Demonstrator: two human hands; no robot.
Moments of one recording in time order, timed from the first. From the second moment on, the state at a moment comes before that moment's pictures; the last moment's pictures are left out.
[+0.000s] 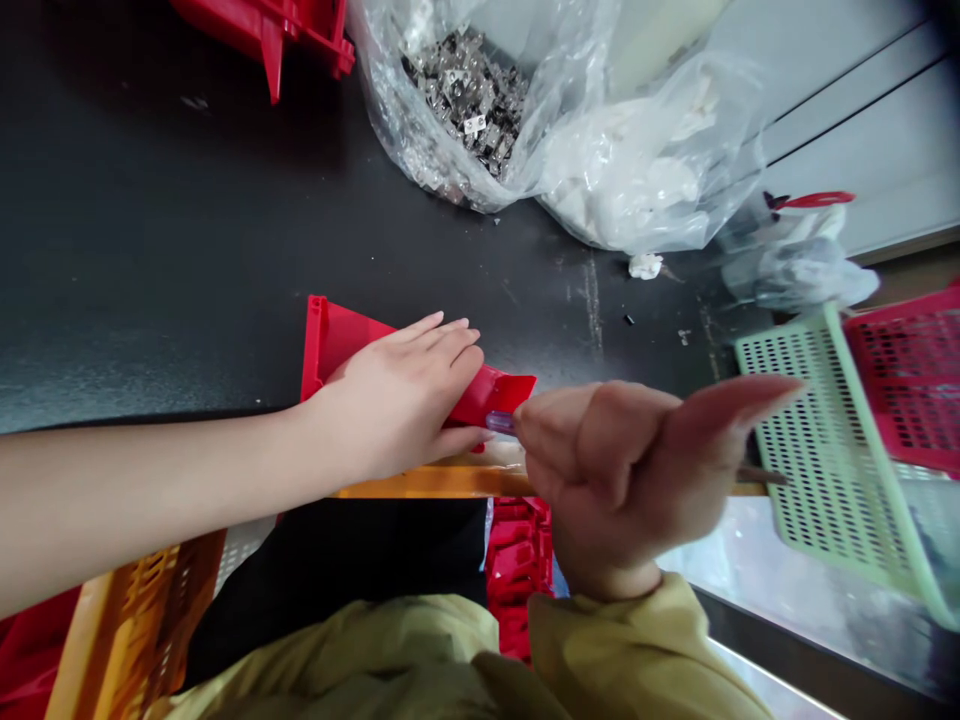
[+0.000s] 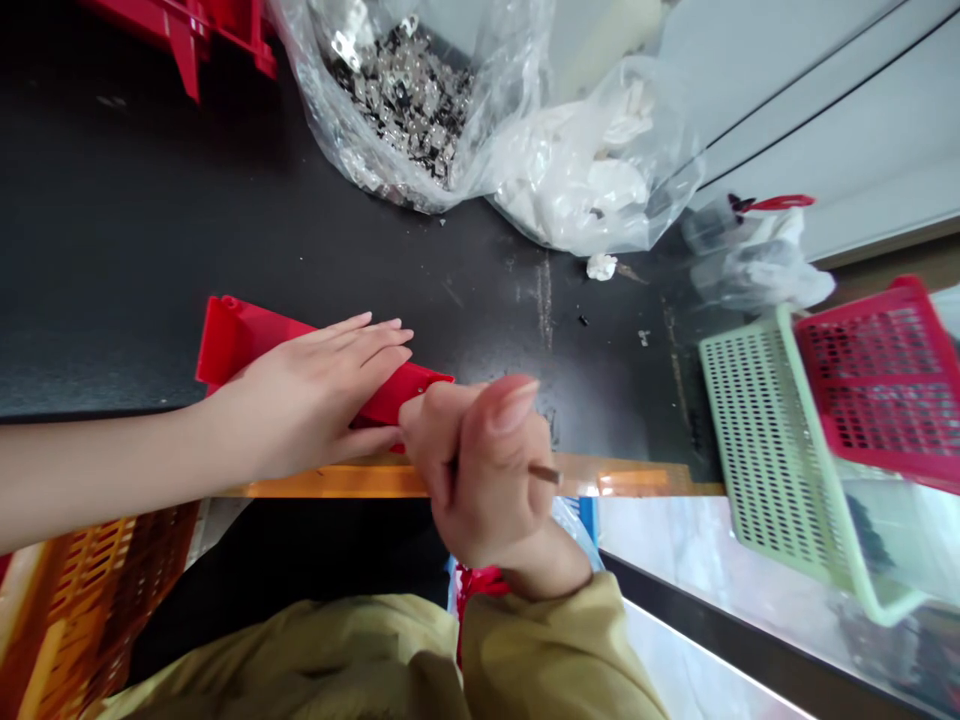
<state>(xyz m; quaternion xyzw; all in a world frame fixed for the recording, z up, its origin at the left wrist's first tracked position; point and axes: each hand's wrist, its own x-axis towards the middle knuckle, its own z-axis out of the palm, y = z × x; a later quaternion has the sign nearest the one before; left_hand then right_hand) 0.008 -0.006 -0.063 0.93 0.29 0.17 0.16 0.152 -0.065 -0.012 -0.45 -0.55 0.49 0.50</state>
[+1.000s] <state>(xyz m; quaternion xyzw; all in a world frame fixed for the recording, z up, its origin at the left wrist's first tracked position) 0.006 -0.005 -0.066 0.93 0.28 0.20 0.13 0.152 -0.053 0.006 -0.30 -0.52 0.45 0.65</state>
